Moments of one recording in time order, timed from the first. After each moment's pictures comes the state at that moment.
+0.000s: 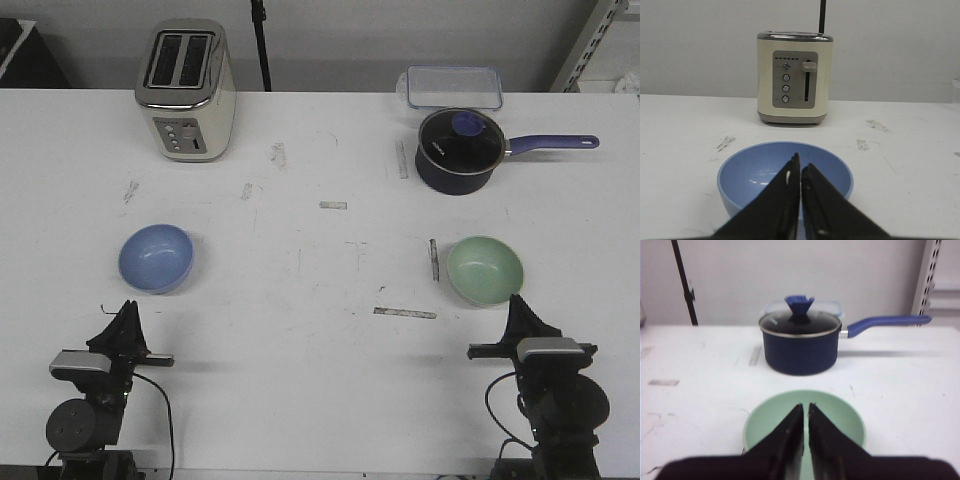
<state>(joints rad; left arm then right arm) -0.01 0.01 0.03 0.20 0.02 -0.04 -0.02 0.33 0.35 -0.15 -0.05 0.02</state>
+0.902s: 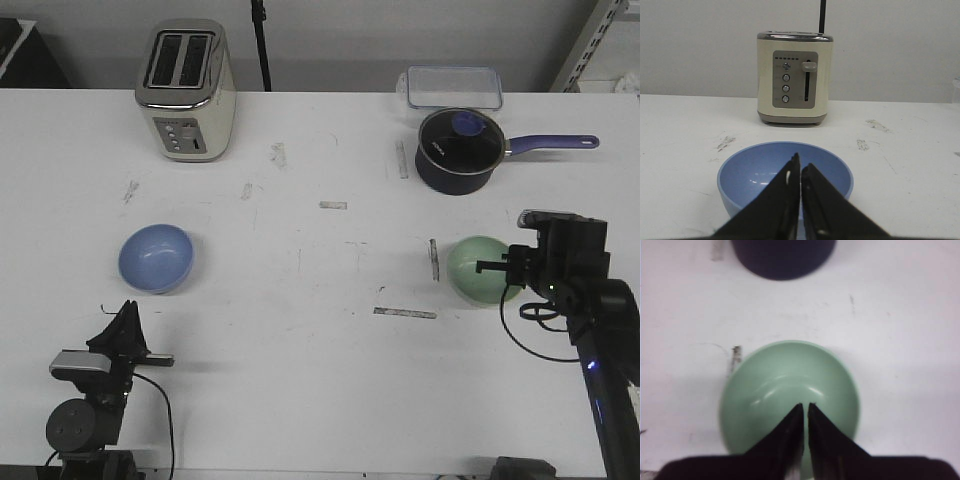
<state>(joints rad) -0.01 0.01 0.03 0.20 0.02 -0.04 -0.09 1.22 1.16 -0.81 -0.06 0.06</state>
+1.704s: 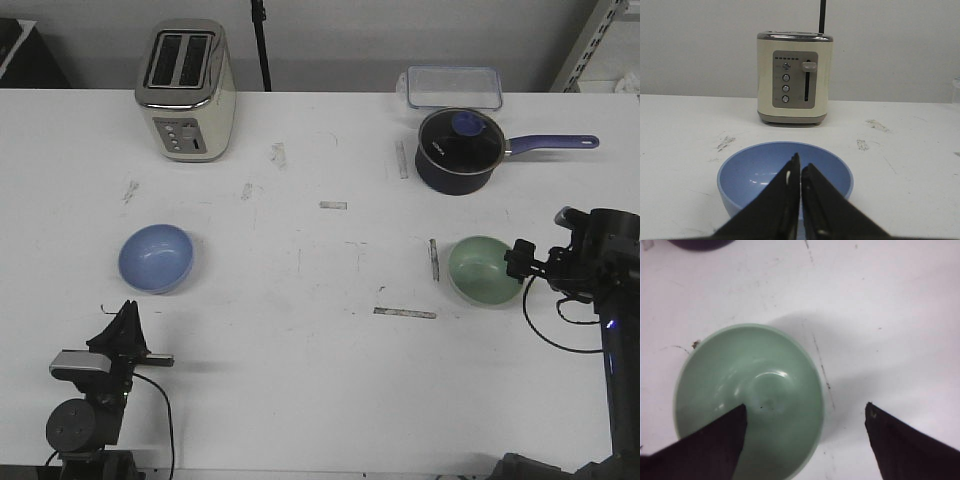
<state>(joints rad) -0.01 0.01 0.03 0.20 0.02 -0.04 -0.30 1.38 1.20 -0.89 -0.27 0.11</state>
